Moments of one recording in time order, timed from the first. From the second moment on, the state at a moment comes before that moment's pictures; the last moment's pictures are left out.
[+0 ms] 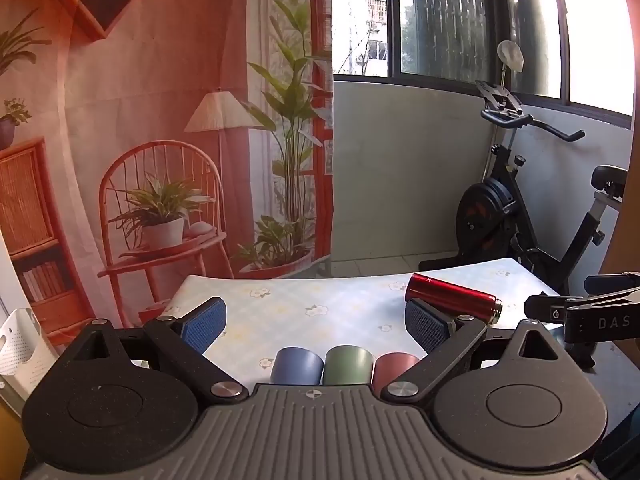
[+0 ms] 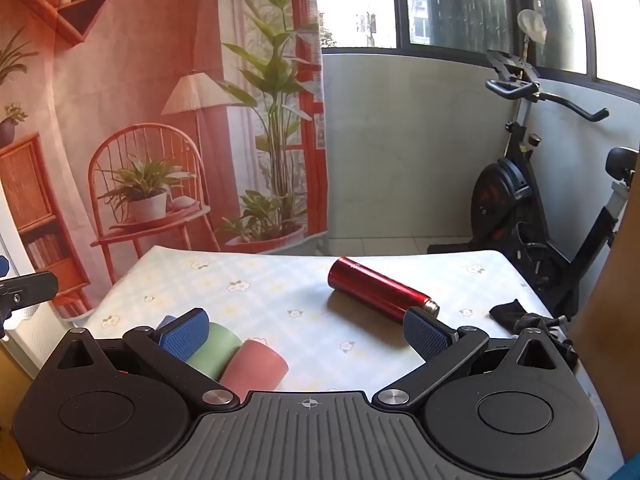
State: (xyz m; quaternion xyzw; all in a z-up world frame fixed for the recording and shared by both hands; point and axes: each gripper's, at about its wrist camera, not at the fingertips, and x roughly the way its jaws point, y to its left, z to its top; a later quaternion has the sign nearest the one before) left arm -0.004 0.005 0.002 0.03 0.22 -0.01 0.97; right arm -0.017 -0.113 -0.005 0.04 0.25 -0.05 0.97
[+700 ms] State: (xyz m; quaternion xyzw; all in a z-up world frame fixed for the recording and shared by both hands) left arm -0.009 0.004 0.001 0.03 0.21 -0.02 0.98; right arm -0.022 -0.114 -0.006 0.04 0.24 -0.05 0.97
